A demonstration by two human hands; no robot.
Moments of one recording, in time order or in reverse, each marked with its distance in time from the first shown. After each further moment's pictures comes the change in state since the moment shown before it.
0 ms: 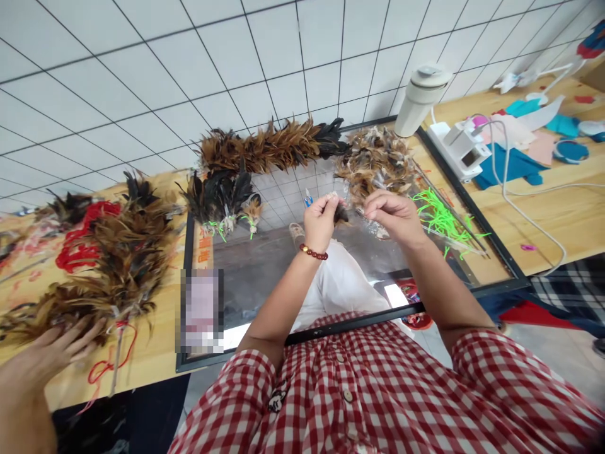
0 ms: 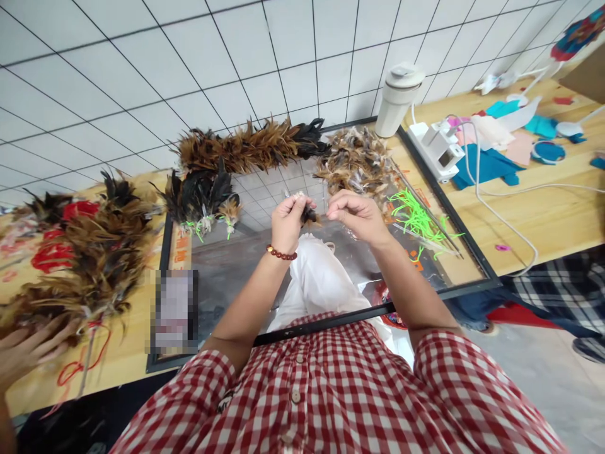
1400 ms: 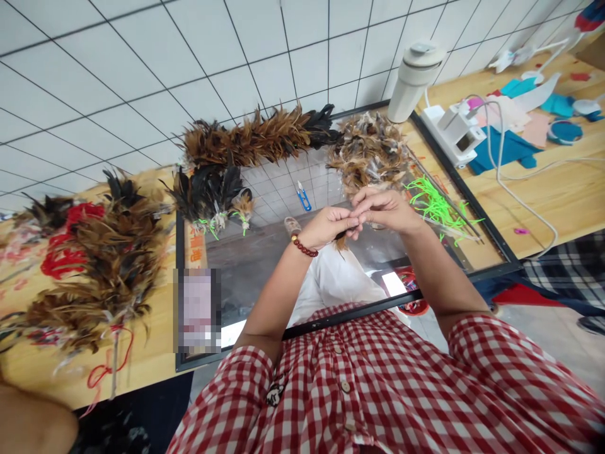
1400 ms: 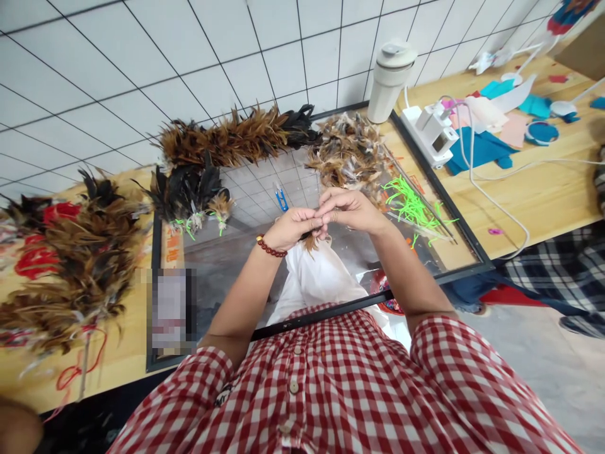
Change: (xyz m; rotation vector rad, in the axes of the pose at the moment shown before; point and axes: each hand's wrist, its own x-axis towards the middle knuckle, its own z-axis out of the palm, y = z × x) left_hand -0.010 0.018 -0.007 0.003 -0.802 -0.388; right_hand 0.002 0.003 -0.016 0.135 -0.274 0.235
